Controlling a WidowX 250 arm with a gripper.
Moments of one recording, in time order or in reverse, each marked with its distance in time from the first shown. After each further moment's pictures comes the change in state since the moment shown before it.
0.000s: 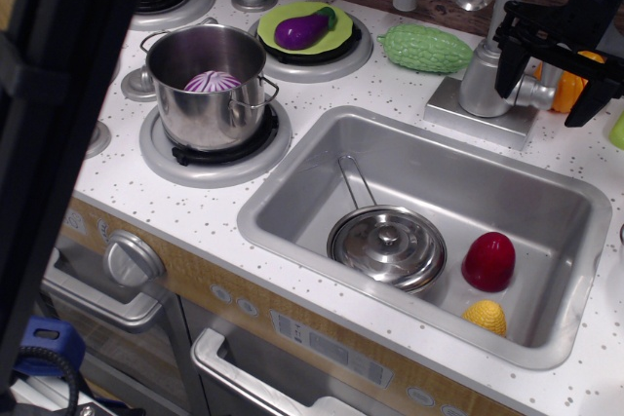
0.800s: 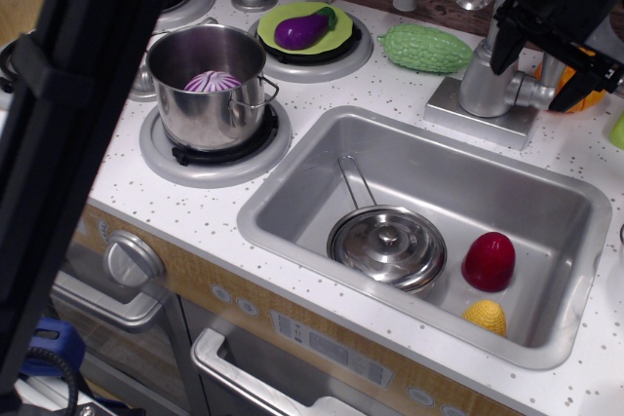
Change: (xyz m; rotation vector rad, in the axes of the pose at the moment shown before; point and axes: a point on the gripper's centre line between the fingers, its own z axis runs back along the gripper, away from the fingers) arm 0.025 0.011 -0.003 0.102 -0.109 -0.151
